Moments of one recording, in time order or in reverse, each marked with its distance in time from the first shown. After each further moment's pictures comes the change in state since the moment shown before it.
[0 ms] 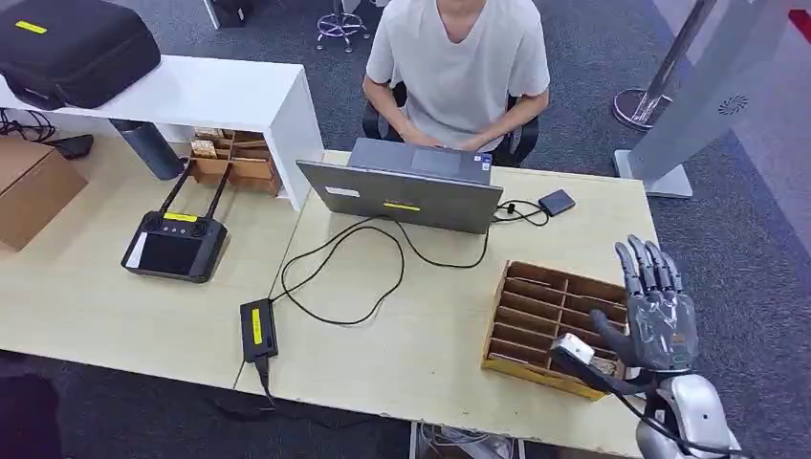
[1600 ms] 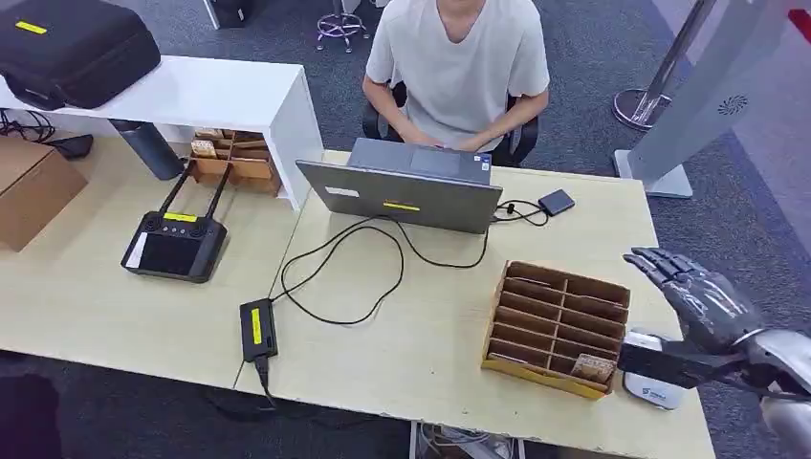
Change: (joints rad) left arm 0.006 0.000 0.024 0.042 -0.008 -0.036 -0.003; right arm -0.139 -0.488 0.138 -0.248 -0.417 0.749 -0.018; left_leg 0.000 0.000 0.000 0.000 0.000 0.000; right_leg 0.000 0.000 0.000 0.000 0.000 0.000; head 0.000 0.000
